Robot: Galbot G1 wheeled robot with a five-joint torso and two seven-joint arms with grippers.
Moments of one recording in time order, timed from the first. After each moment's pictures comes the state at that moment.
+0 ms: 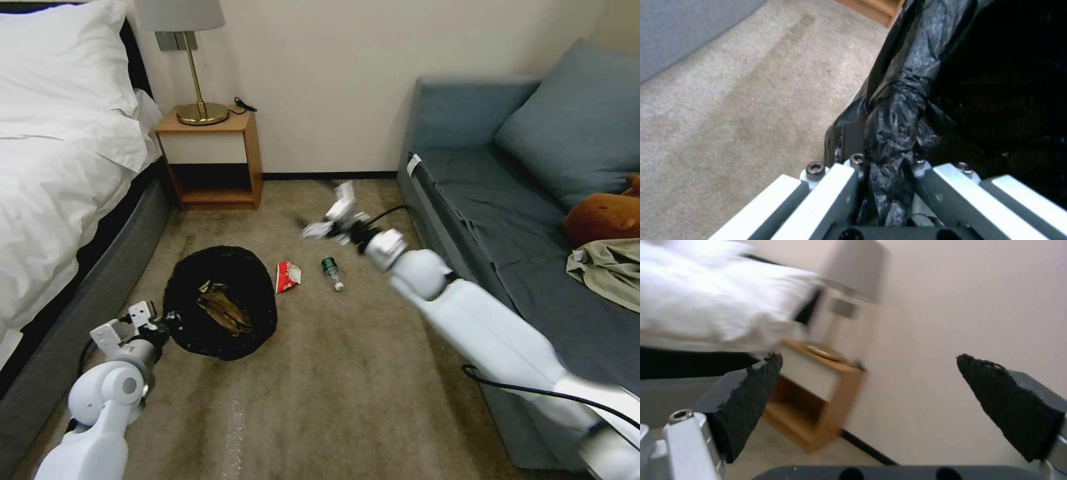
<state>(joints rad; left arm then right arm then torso) 1.29 -1.22 -0.77 -1.85 -0.82 0.51 -0.17 -0.54 0.99 -0.10 1.64 0.37 0.07 0.06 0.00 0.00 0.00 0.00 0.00</state>
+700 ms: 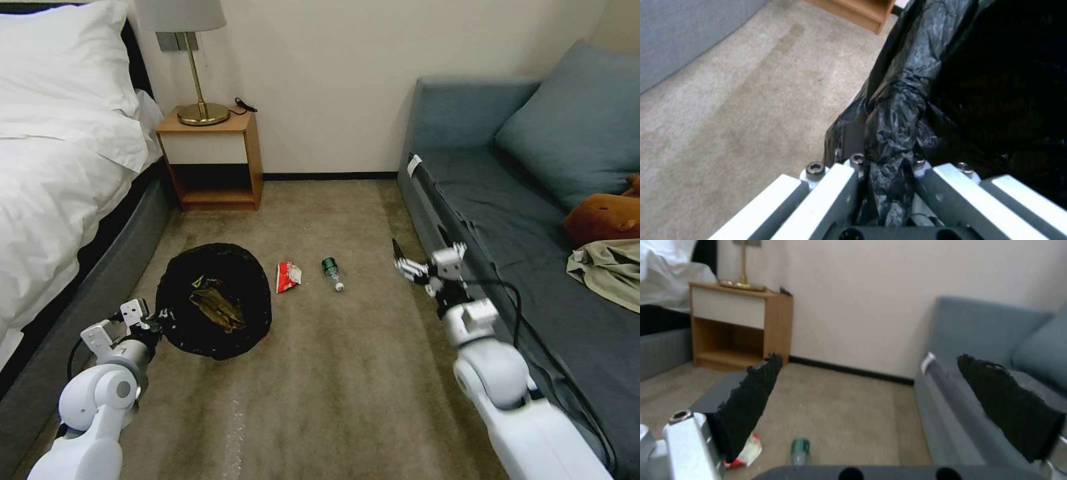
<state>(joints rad) 1.28 -1.21 -0.75 -1.86 -0.79 0.50 -0.15 -1.33 1.16 0.42 2.02 0.20 -0.03 0.10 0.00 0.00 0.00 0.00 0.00</state>
